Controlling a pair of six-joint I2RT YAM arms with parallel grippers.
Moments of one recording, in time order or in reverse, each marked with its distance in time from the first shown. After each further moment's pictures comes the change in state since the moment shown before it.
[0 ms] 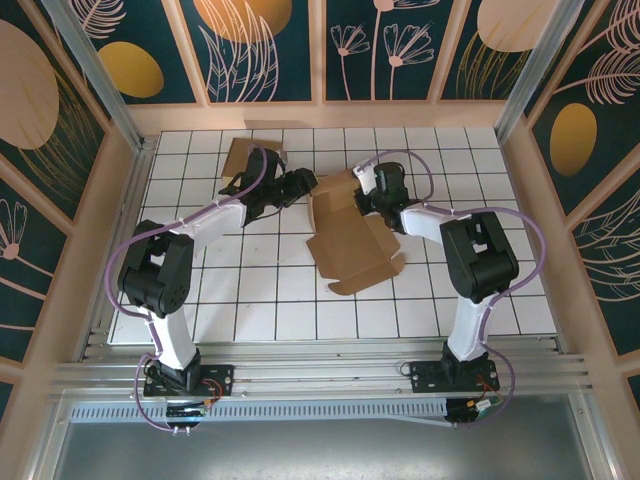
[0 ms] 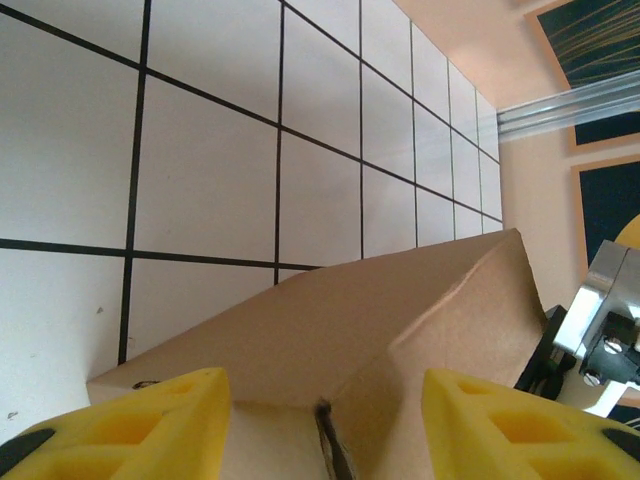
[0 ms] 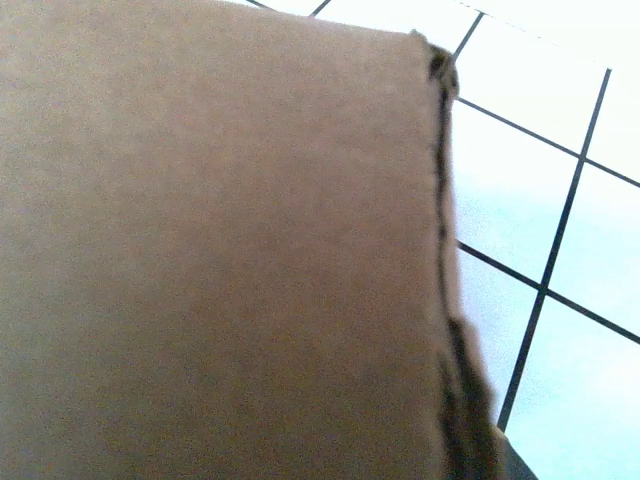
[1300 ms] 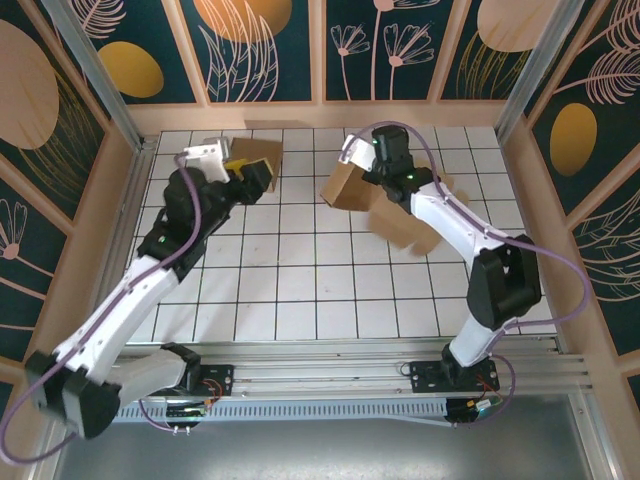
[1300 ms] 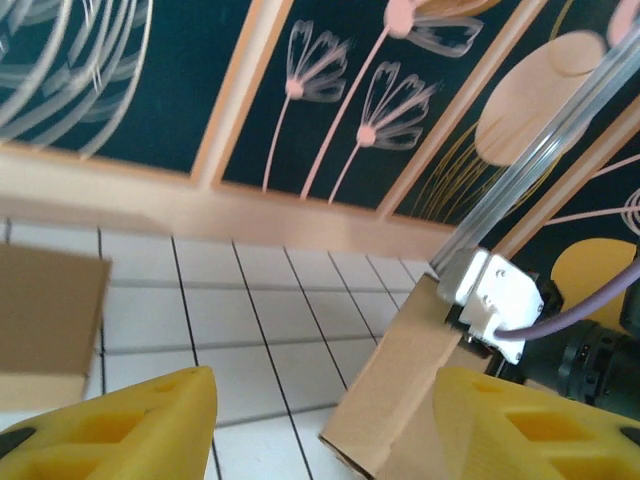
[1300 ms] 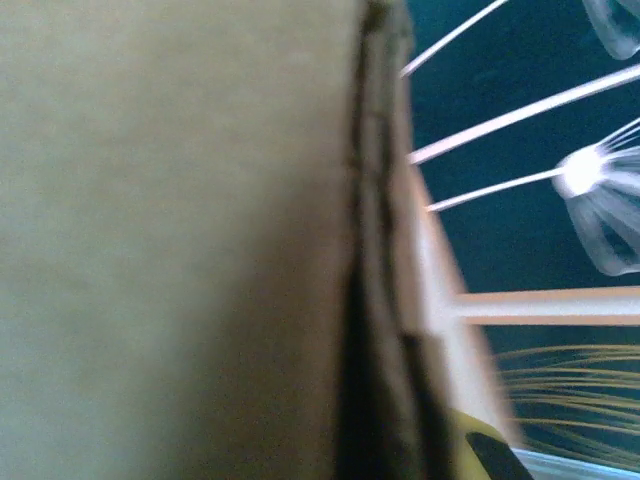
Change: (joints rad) left arm 0.000 -0.791 -0.291 -0.008 -0.281 0.463; right arm 0.096 -0.222 0.297 -0.451 0.394 -0.847
